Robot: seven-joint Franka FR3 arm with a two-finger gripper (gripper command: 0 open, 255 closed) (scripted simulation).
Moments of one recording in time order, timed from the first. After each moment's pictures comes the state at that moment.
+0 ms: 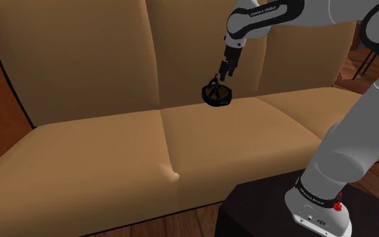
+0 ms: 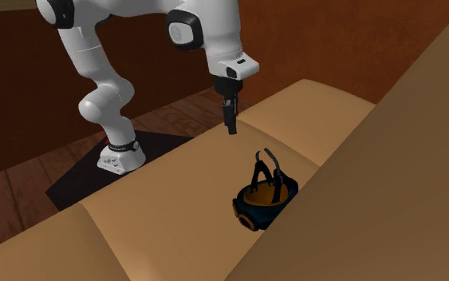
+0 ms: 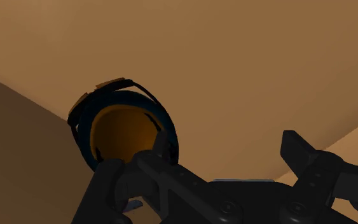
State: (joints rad) arm -0.01 -0.14 -0.26 -2.00 0.04 1.98 -0.40
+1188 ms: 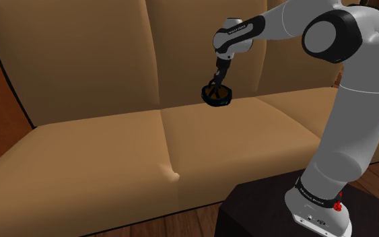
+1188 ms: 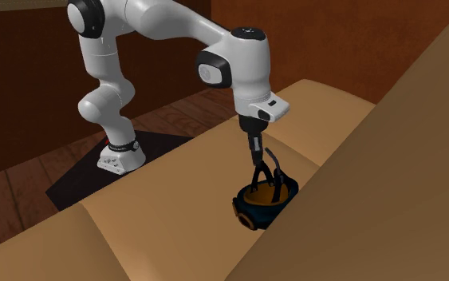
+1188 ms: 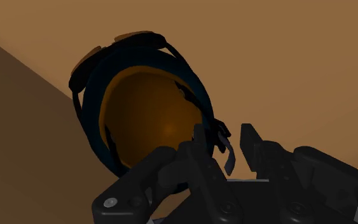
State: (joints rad) arm -0.05 0.17 -0.30 -1.82 0.15 2.09 -0.62
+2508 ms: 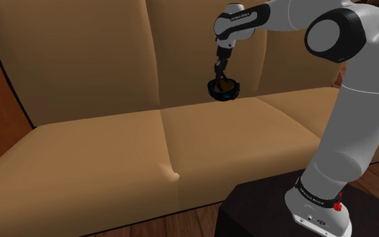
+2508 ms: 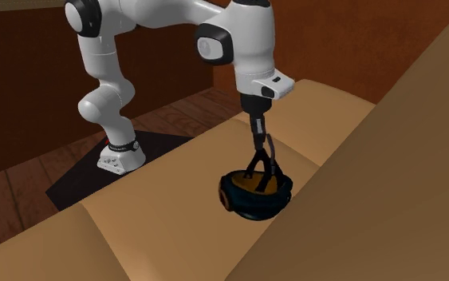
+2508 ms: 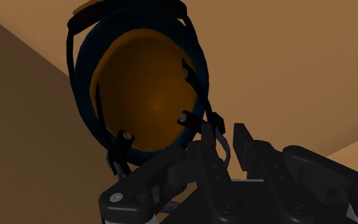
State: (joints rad) arm -0.05 0.15 -0.30 -1.70 0.14 1.95 -0.60
